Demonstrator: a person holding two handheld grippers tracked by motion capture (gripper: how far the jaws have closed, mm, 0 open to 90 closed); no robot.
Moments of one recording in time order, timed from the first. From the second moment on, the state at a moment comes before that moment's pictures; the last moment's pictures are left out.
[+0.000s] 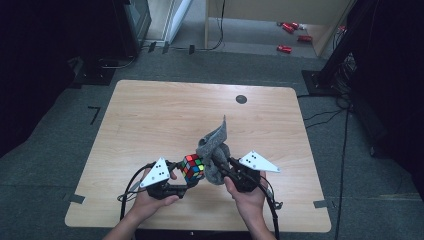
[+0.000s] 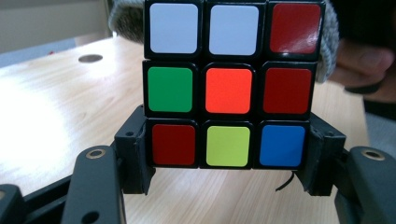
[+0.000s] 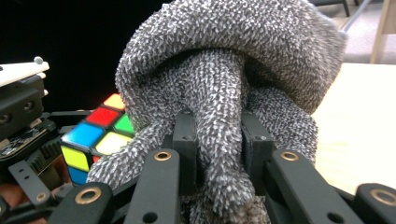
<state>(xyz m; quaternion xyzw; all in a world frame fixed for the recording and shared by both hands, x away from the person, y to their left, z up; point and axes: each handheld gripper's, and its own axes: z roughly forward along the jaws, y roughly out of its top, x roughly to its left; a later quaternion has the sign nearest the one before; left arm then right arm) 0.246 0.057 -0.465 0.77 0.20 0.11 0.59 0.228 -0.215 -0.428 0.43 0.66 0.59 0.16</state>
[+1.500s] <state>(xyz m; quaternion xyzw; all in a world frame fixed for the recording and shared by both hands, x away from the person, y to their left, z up) 0.249 0.069 -0.459 0.74 0.21 0.06 0.64 0.237 -0.206 -0.449 0.42 0.67 0.61 0.04</state>
